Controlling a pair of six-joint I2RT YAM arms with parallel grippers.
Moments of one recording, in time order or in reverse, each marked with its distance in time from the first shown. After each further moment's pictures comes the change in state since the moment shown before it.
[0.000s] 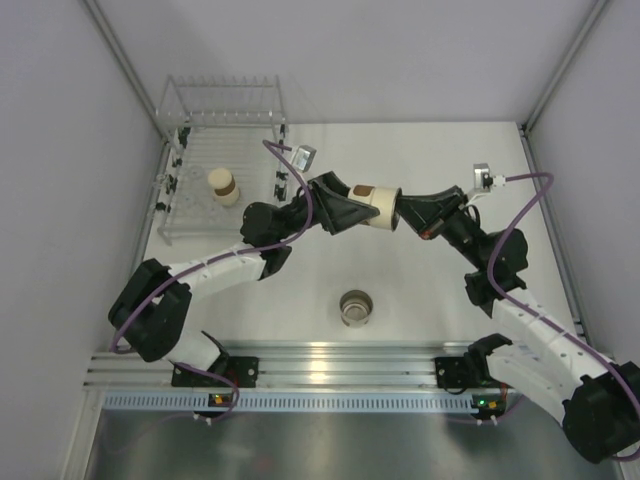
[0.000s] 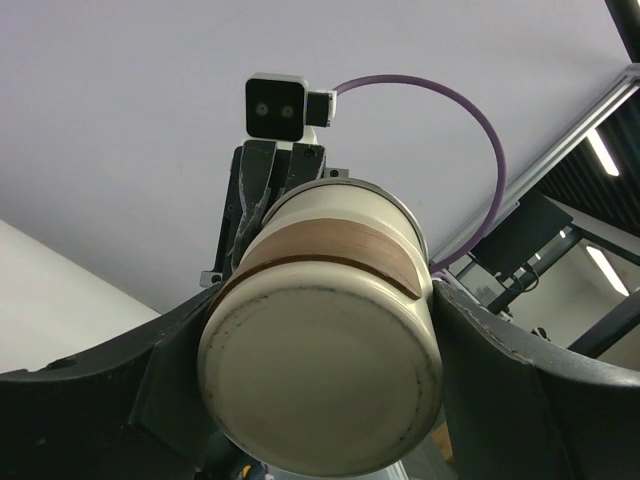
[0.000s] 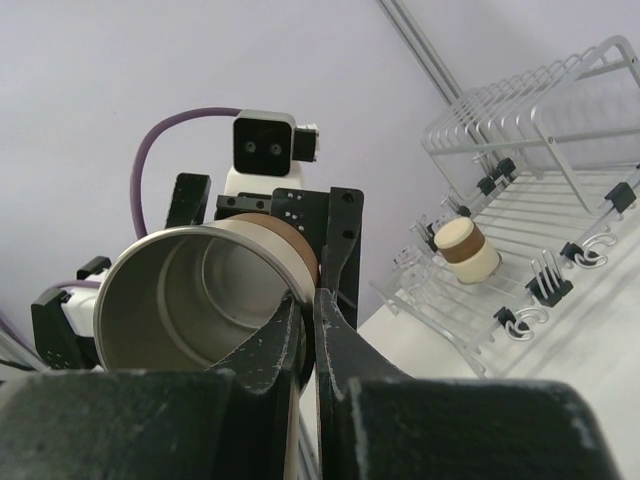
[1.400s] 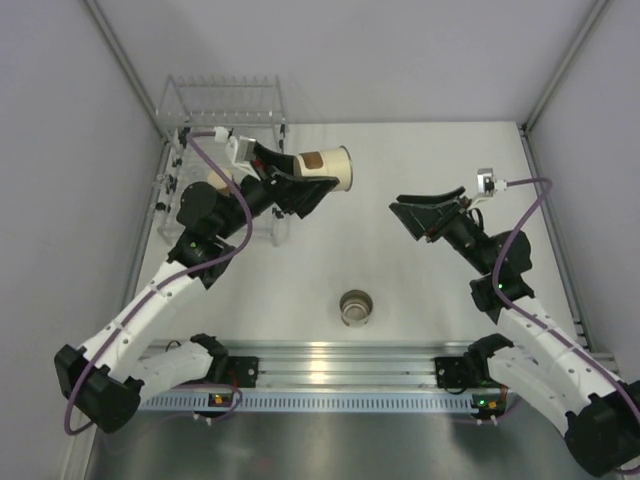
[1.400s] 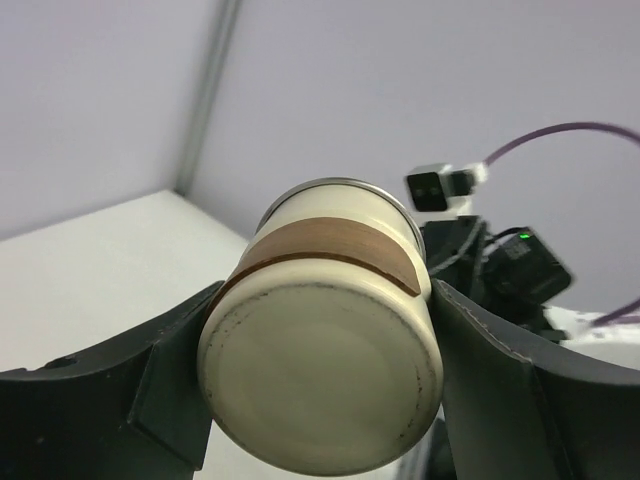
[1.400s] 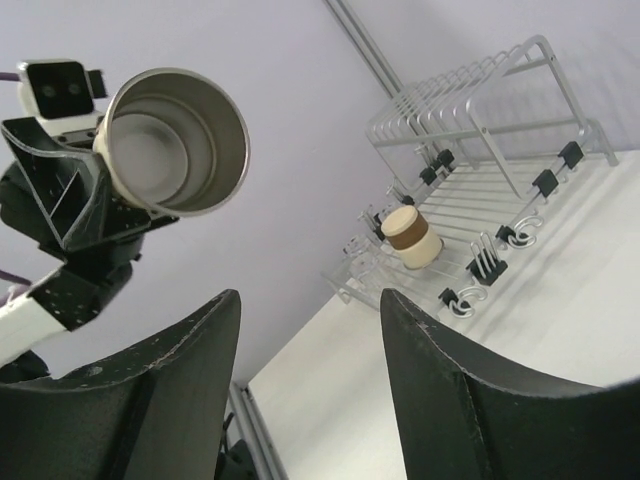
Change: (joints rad) left arm 0.145 -0.422 0.105 -0.735 -0.137 0.611; right arm -0.003 -0.095 0.001 -0.196 0.056 -0.119
